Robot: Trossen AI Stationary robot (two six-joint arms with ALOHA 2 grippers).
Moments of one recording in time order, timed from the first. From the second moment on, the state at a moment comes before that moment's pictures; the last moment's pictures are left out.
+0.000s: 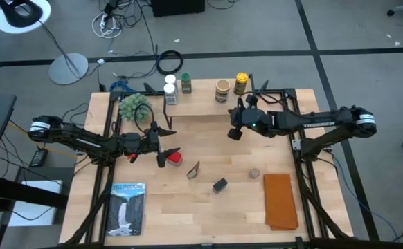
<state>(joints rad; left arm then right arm) -0.03 1.15 0.20 0.84 -0.28 -0.03 -0.10 1.26 0.88 -0.19 0.64 -0.21</state>
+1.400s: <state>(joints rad) -0.03 1.15 0.20 0.84 -0.28 -0.01 -0.30 1.58 1.24 -0.43 0.63 -0.59</state>
